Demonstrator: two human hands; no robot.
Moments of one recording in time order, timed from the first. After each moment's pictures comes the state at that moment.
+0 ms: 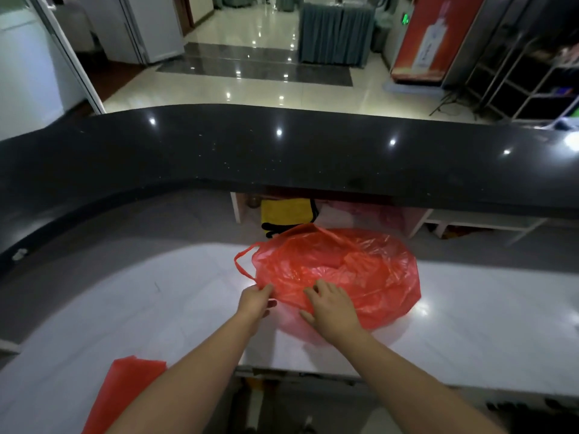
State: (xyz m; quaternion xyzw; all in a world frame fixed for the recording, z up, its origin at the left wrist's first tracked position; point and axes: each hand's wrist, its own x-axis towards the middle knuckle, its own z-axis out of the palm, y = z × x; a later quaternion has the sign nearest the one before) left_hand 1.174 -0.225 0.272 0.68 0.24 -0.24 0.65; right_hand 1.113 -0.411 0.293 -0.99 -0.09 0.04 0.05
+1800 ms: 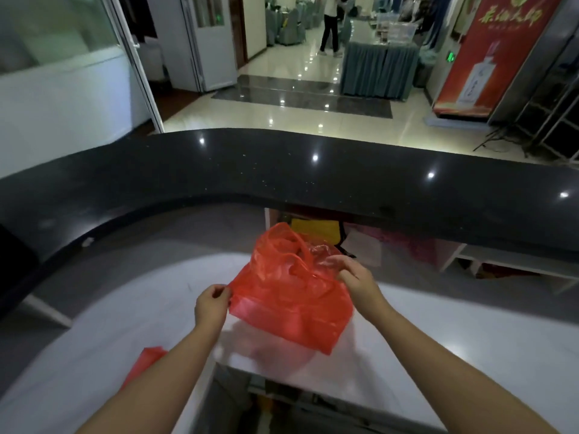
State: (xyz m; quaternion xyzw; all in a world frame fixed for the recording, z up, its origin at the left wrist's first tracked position) left_hand 1.167 -0.107 0.291 0.77 0.26 0.02 0.58; right_hand 1.160 -0.425 0.385 -0.85 -0.01 0.02 0.53
